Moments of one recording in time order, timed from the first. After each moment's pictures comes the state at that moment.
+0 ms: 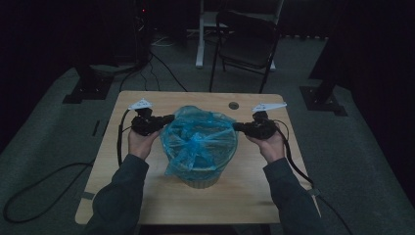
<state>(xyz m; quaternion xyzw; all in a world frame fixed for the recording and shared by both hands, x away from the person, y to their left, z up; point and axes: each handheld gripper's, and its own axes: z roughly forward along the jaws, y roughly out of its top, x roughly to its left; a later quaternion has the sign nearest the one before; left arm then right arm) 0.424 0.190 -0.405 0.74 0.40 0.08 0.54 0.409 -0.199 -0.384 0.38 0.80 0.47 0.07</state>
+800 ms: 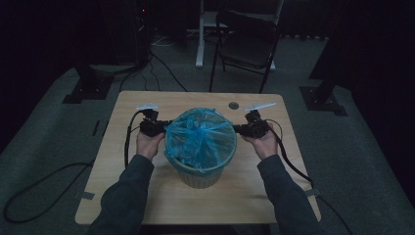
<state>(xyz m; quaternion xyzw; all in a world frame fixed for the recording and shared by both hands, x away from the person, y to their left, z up) 0.447 0.184 -0.443 0.73 0.44 0.00 0.53 0.431 -0.188 -0.407 0.42 0.81 0.41 0.06</state>
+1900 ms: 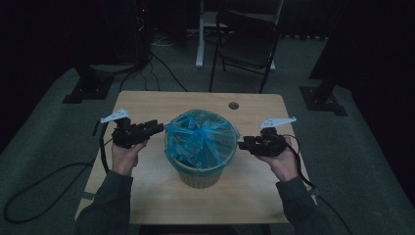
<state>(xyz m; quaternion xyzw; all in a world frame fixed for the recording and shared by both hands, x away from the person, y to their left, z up) 0.367 0.227 -0.388 0.70 0.40 0.08 0.59 0.353 -0.216 -0.381 0.37 0.82 0.43 0.08</state>
